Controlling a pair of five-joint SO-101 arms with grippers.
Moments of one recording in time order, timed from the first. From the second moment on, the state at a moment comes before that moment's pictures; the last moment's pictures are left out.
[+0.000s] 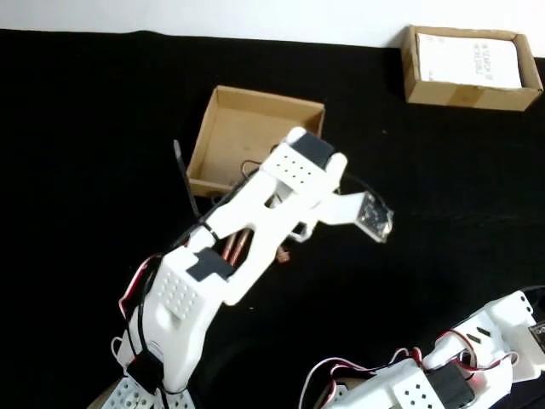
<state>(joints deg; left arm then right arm) 32.7 38.2 -34.2 100.0 -78.3 54.8 -104.2 93.8 31.8 -3.7</state>
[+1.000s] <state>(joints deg) 29.2 45.4 -39.3 99.6 -86.1 49.6 -104.2 93.8 31.8 -0.4</state>
